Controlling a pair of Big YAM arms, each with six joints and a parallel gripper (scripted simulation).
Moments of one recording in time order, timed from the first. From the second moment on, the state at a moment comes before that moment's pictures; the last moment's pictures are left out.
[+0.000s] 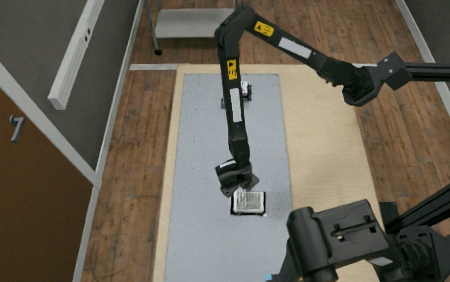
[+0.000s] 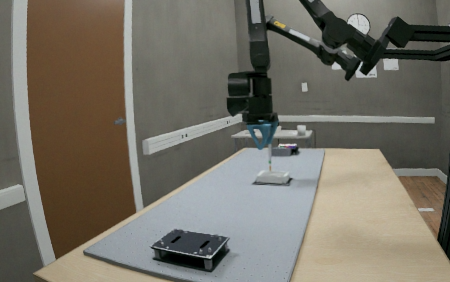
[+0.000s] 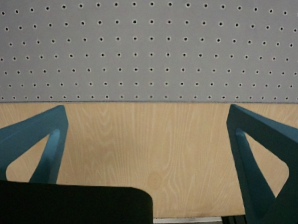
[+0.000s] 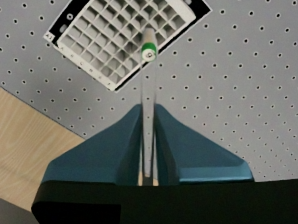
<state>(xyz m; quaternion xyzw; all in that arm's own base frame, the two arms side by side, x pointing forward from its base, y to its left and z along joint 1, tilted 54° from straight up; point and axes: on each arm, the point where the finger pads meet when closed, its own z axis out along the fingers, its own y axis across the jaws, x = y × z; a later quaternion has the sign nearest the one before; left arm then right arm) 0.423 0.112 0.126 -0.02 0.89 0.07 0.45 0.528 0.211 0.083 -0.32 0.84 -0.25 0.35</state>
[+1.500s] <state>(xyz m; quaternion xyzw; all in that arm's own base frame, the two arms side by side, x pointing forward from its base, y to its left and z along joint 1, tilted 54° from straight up) 0.423 0.112 0.126 -0.02 0.89 0.07 0.45 0.537 0.210 0.076 -0.32 0.84 -0.25 0.35</state>
